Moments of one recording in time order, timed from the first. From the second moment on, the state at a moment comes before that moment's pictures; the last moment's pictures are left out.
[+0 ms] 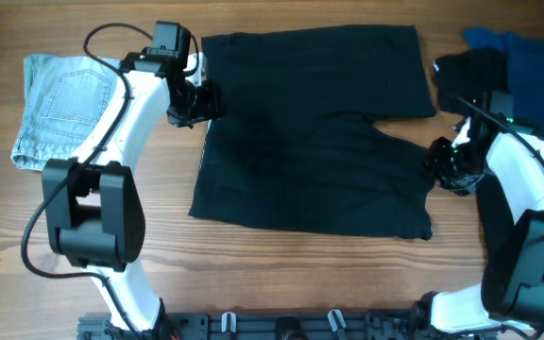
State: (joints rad) left arm -0.15 1.97 1.55 -0.89 0.27 -0.29; right arm -0.26 1.66 1.05 -0.87 -0.14 0.32
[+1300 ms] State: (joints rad) left arm -0.15 1.93 1.19 -0.63 0.26 -0.29; right arm -0.35 1.77 0.87 -0.15 -0.34 0.22
